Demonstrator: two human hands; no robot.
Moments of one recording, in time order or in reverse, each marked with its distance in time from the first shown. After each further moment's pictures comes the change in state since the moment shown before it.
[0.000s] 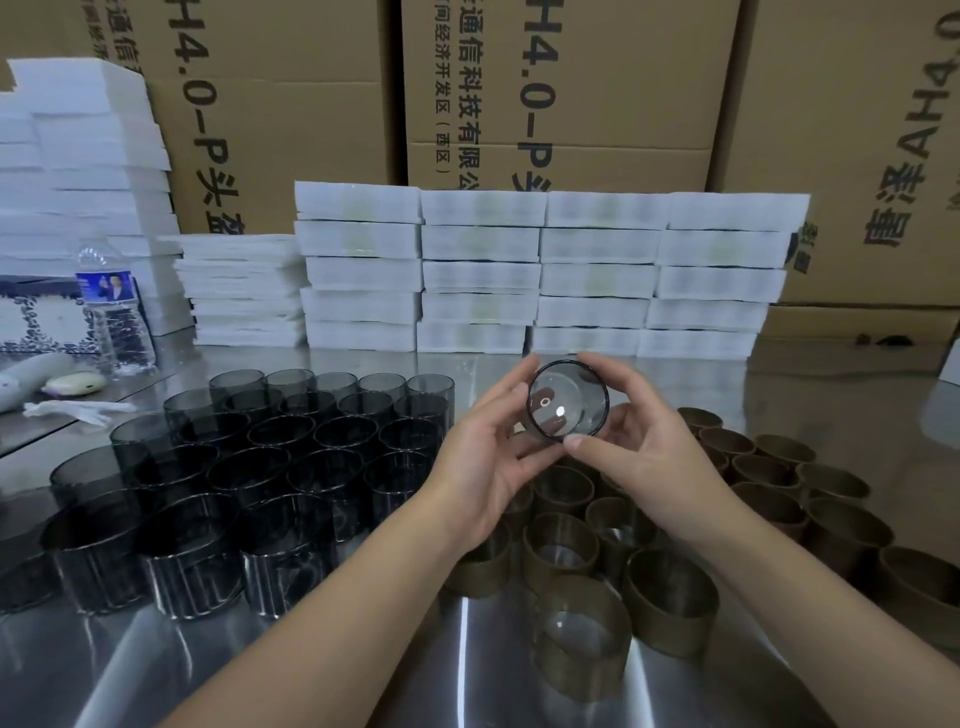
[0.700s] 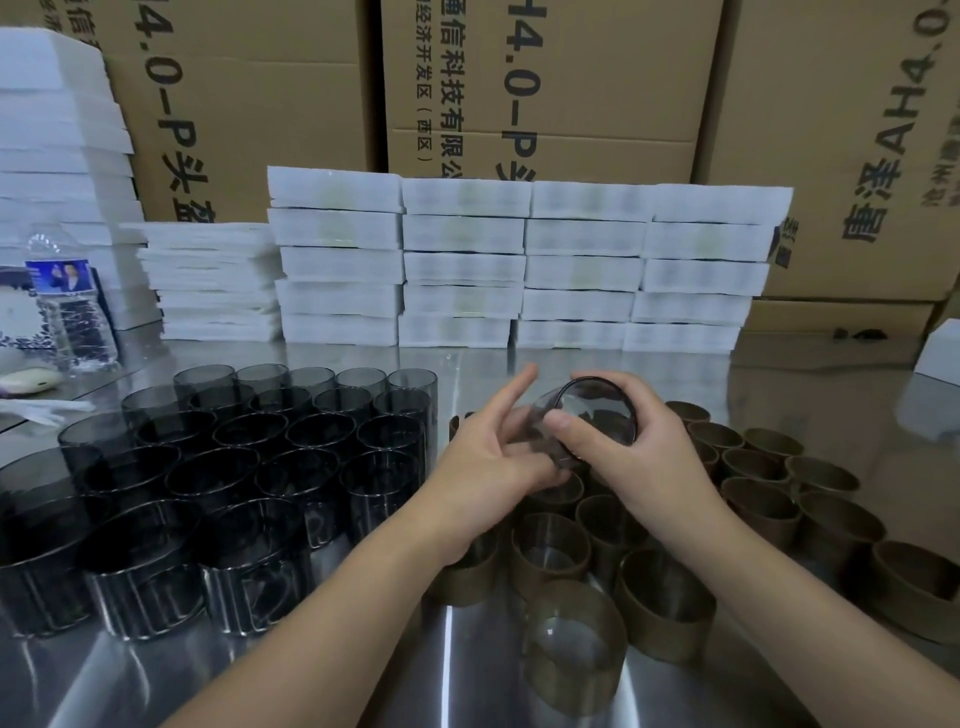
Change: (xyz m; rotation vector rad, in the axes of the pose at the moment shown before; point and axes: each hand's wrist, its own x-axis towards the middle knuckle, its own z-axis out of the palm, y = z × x) left_hand -0.001 -0.012 -0.012 0.519 -0.182 0.082; right_hand -0.002 0.005 0.004 -0.135 0.188 0.032
